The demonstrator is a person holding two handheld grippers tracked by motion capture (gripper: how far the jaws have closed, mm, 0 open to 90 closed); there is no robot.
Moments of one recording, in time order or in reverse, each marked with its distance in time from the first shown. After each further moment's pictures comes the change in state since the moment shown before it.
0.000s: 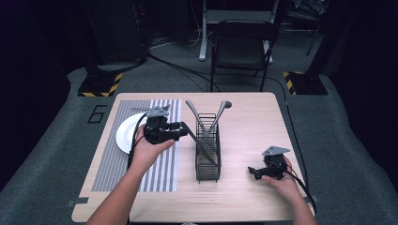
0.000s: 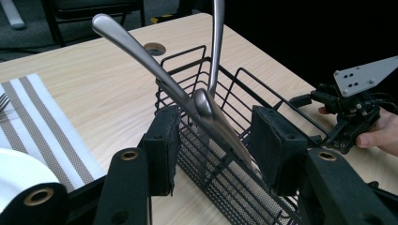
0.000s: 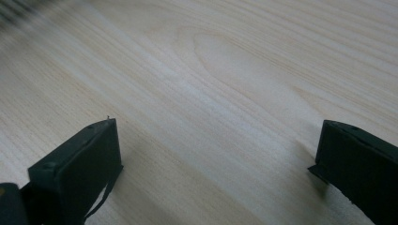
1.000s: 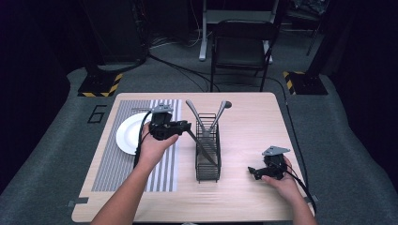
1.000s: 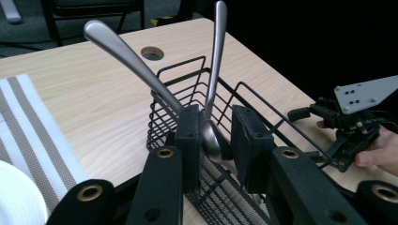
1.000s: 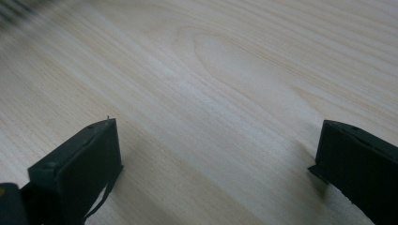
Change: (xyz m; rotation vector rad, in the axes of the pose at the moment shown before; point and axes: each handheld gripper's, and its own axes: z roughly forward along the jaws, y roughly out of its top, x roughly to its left) left arm -0.001 0.007 0.014 -0.013 -0.002 -0.049; right arm 0.000 0.000 0.000 -0.004 0.001 -0.003
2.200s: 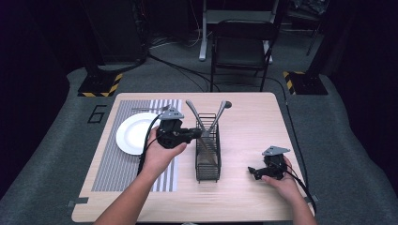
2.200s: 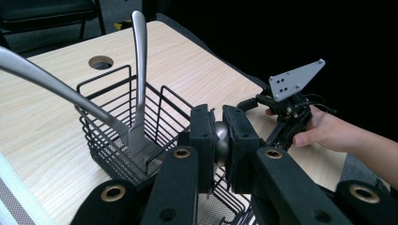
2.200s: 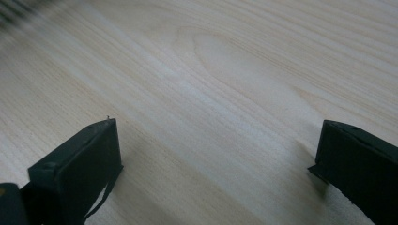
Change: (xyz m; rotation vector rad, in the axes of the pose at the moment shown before) left arm -0.052 0.007 -0.015 0.011 -0.118 0.085; right arm 0.000 0.000 0.000 0.004 -0.001 0.002
